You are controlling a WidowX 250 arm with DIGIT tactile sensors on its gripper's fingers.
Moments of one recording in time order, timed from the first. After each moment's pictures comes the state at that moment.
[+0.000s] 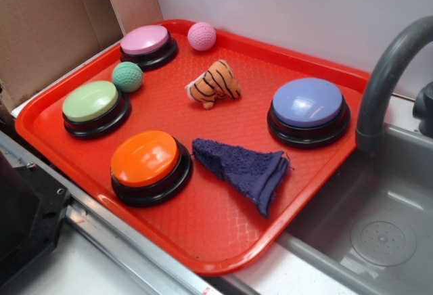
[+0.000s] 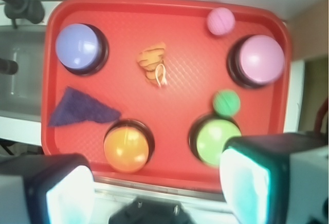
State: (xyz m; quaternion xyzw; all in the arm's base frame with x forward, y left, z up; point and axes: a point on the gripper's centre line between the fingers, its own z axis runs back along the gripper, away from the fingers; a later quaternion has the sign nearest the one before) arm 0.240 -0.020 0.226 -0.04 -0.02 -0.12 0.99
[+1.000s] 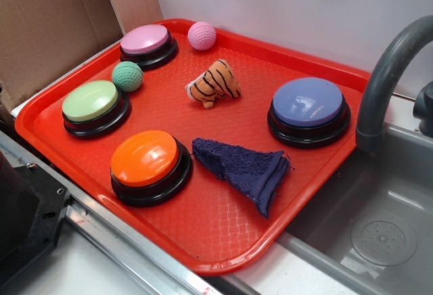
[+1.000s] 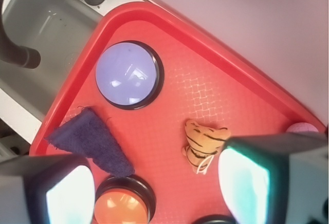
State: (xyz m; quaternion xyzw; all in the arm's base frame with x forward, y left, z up) arm 0.299 -0.081 0.168 -0.05 0.02 -0.32 0.95
